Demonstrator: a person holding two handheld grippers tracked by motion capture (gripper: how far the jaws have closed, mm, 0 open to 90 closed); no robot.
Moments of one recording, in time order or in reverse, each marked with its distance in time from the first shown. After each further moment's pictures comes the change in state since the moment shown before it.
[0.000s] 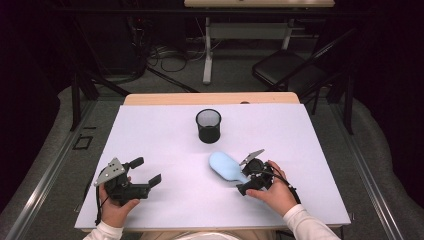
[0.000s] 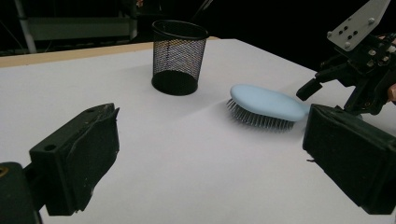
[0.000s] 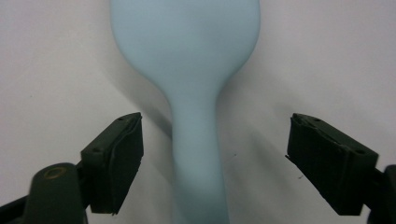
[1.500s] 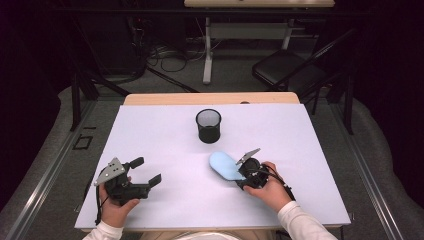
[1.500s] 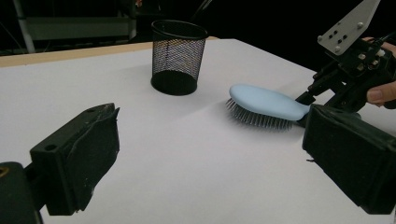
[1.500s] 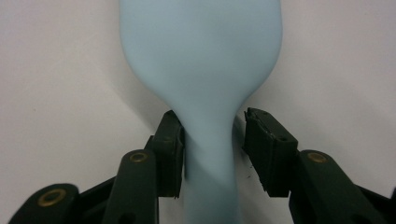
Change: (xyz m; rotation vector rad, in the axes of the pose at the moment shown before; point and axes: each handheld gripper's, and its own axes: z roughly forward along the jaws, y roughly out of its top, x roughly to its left) left arm 0.001 0.000 0.000 0.005 -0.010 -0.005; right arm 0.002 0.006 0.011 -0.002 0.029 0.002
